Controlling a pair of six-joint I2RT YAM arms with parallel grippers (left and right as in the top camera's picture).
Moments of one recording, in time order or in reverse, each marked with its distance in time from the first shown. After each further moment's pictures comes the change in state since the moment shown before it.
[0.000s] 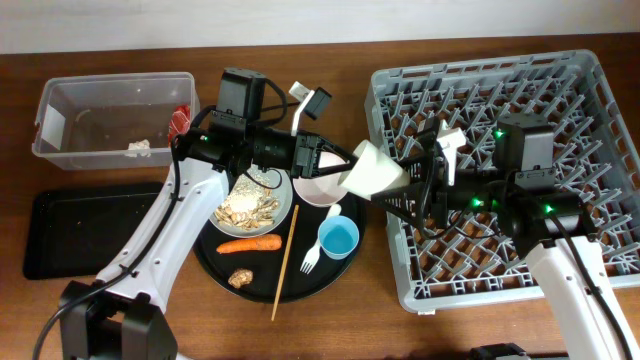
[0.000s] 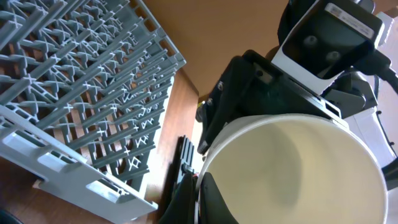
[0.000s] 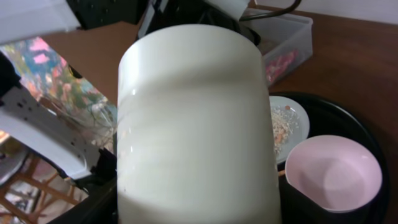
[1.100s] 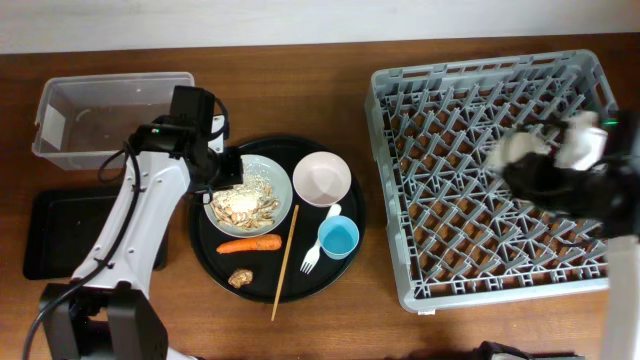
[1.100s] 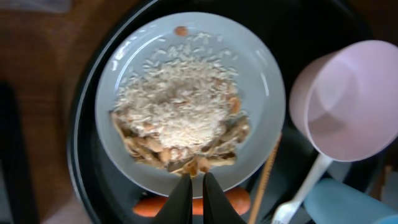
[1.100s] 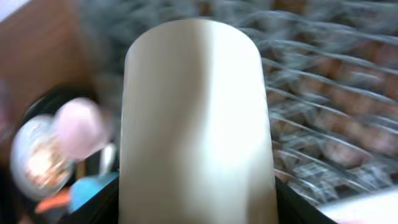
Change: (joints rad) left arm 0.204 0.009 -0.001 -0.494 -1.188 -0.003; right arm -0.431 0.047 0.379 -0.672 0.885 0.320
